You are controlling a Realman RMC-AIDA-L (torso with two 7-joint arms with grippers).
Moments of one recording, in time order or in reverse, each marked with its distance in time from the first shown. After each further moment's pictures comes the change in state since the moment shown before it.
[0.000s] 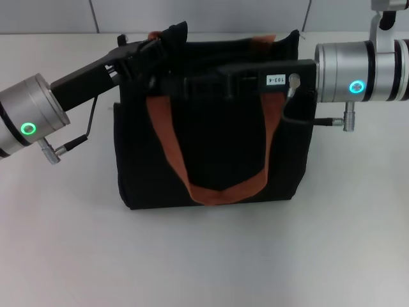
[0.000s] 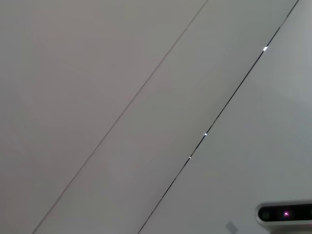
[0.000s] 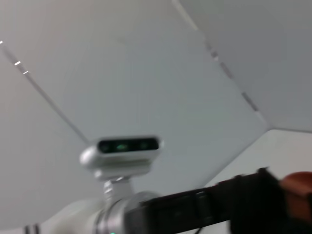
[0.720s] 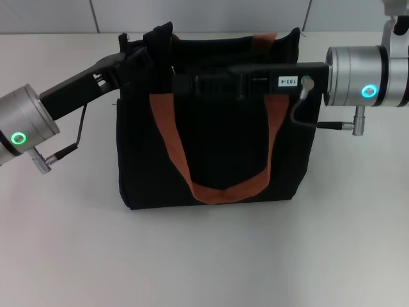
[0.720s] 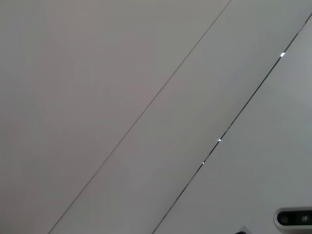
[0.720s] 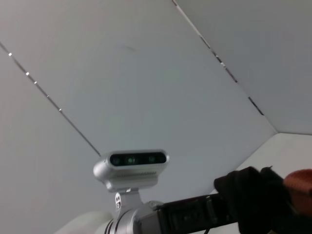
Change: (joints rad) left arm 0.036 0.003 -0.012 -0.003 0.001 -0.008 -0.004; right arm -0.025 0.000 0.049 -0.001 -0.012 -0.042 -0.014
